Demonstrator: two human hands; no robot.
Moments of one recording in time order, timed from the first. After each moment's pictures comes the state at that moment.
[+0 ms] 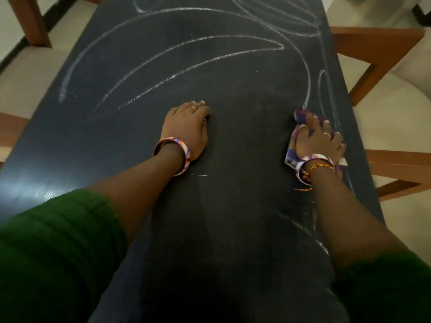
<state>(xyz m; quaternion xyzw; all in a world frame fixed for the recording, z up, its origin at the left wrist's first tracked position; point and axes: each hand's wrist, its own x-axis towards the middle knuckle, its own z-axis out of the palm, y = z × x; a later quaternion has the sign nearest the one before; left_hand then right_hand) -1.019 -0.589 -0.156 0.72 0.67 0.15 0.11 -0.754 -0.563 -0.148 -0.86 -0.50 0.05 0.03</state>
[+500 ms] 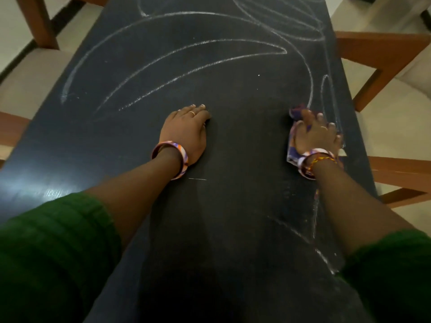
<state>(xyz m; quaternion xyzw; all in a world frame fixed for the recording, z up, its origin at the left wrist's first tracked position) -1.018 -0.589 -0.157 0.72 0.67 0.14 0.11 -0.750 -0.539 -0.146 -0.81 -0.59 0.06 0.02</state>
